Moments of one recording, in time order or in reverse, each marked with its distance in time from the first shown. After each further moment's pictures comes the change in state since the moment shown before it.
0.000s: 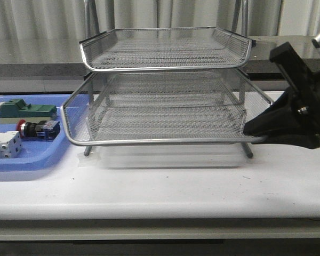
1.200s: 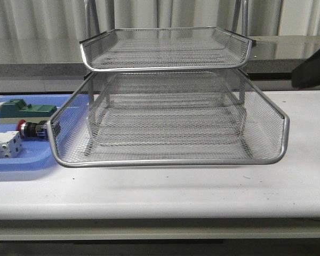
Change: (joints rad) left arm 0.000 0.000 0.000 0.000 0.000 0.000; right arm 0.001 -0.521 0.079 -0.332 -0.247 0.056
